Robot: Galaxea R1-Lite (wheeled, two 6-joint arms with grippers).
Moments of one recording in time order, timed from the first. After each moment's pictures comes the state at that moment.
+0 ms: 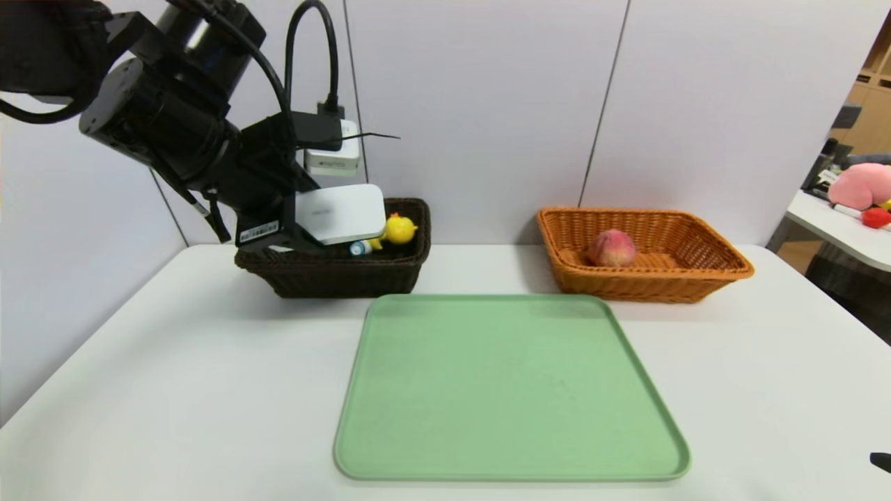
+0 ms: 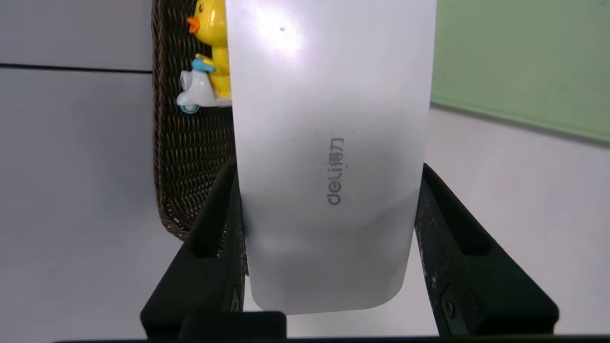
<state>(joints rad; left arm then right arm) -0.37 1.84 -1.97 0.91 -0.11 1.09 0.43 0.63 -0.33 0.17 -0.09 -0.04</state>
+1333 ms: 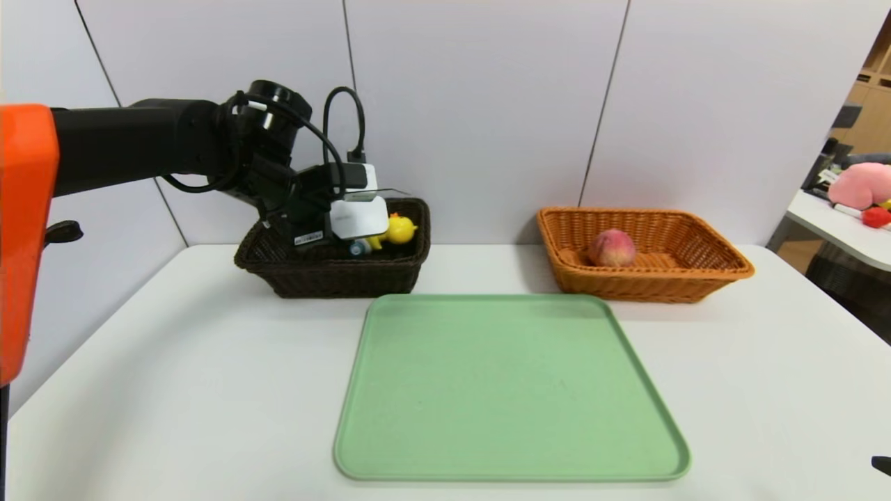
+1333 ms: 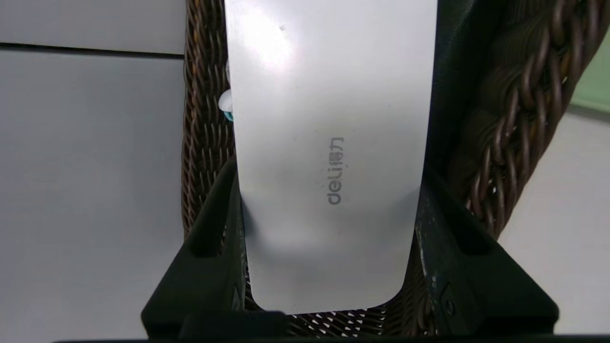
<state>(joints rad) -0.26 2.10 -1.97 0.56 -0.10 1.17 0.43 0.62 -0.33 0.17 -0.09 -0.04</state>
